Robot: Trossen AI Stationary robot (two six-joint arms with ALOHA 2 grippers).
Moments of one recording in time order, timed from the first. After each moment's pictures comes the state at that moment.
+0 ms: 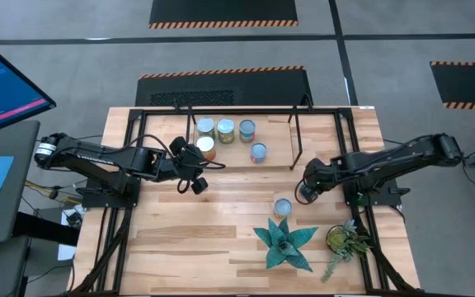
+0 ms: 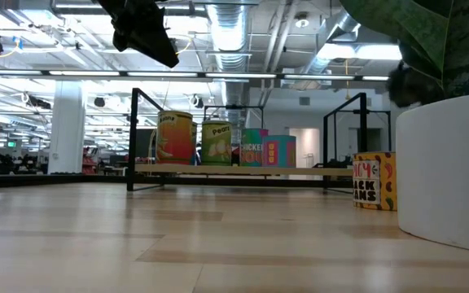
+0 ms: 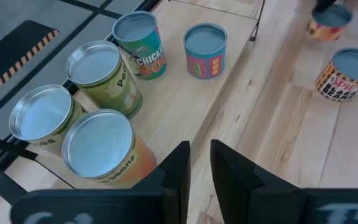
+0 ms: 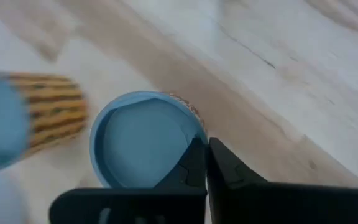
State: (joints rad) left arm -0.13 1.23 1.03 -0.63 -0.54 -0.41; right arm 0.09 1.03 0.57 -0.81 0.08 1.00
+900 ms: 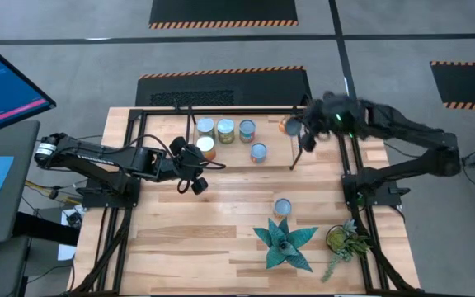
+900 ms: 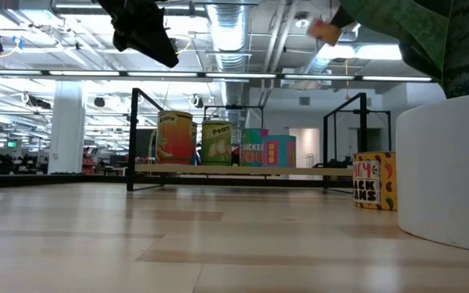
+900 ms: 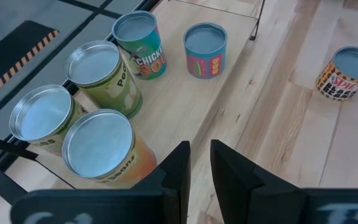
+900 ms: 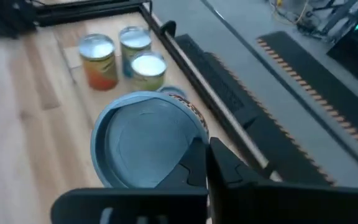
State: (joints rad) left arm -0.13 1.23 1.03 -0.63 -0.54 -0.40; right arm -0.24 1.09 1.34 -0.87 0.35 0.04
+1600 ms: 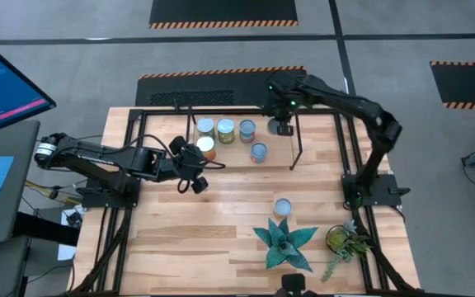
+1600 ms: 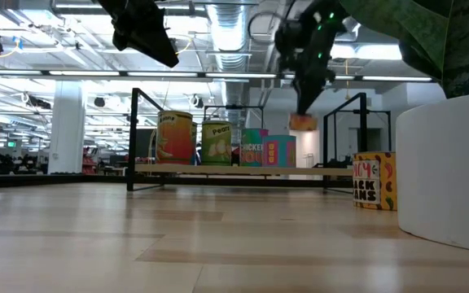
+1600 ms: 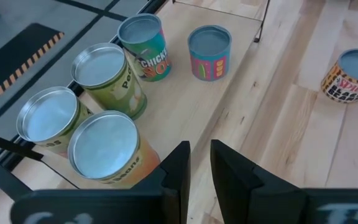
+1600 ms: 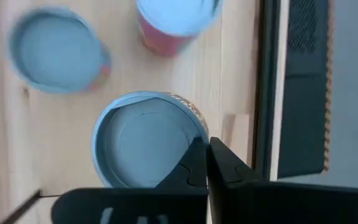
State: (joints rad) left arm -0.13 1.23 1.03 -0.63 -0.56 -0.40; right arm -0.60 1.76 1.63 -1.06 -0.01 -0.64
